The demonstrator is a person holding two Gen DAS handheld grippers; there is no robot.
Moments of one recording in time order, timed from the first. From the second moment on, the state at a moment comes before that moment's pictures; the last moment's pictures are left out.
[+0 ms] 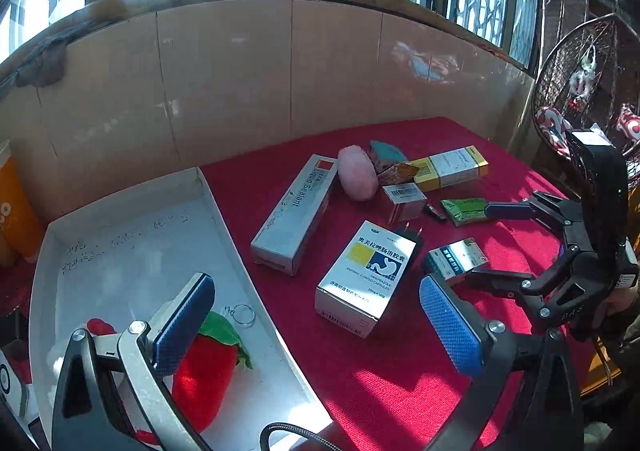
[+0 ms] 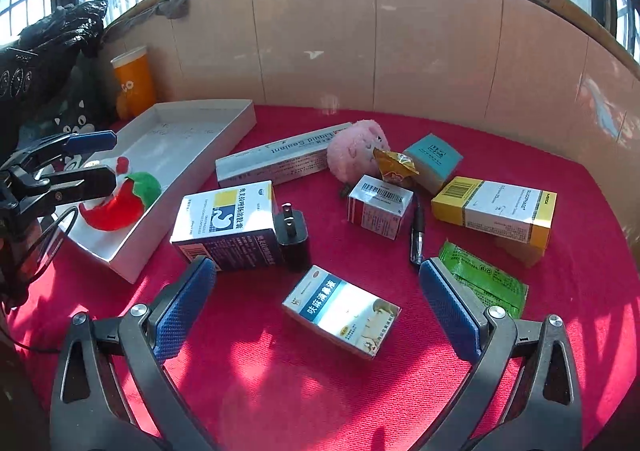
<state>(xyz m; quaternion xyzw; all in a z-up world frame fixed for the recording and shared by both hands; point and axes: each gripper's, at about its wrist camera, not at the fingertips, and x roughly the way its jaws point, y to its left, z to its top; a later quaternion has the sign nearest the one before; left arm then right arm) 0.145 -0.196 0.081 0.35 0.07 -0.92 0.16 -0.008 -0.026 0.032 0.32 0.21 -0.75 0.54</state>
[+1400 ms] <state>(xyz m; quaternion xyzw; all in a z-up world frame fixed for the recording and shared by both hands) 0.151 -0.165 0.116 0.28 0.04 -0.91 0.30 0.014 0.028 0.097 0.24 0.14 -0.79 0.54</state>
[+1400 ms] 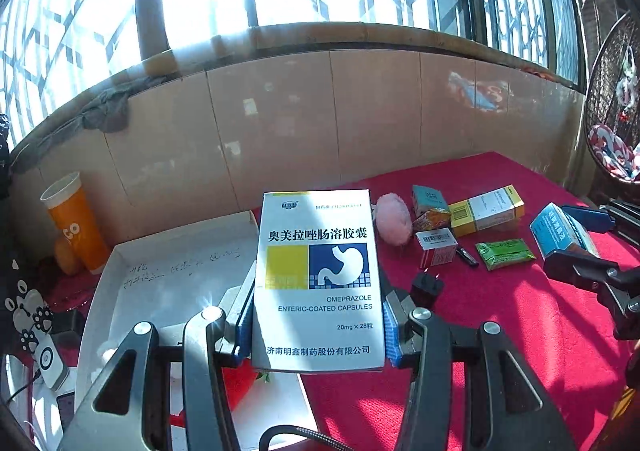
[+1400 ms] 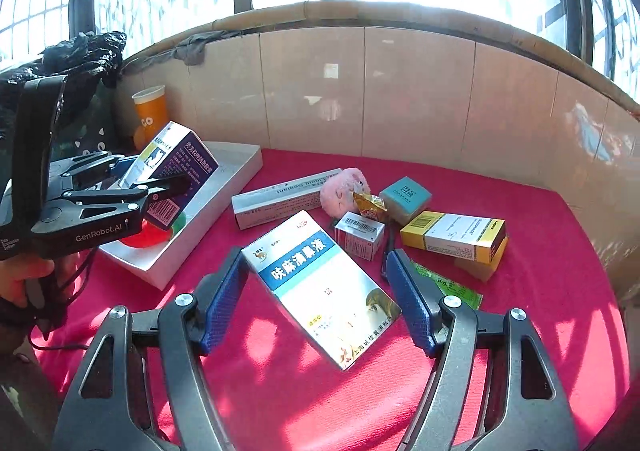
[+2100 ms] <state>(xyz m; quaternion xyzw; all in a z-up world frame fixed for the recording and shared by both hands) 0.214 -0.208 0.130 0.24 0.08 -0.90 0.35 0.067 -0.036 0.141 0.21 0.14 -0.80 0.55</state>
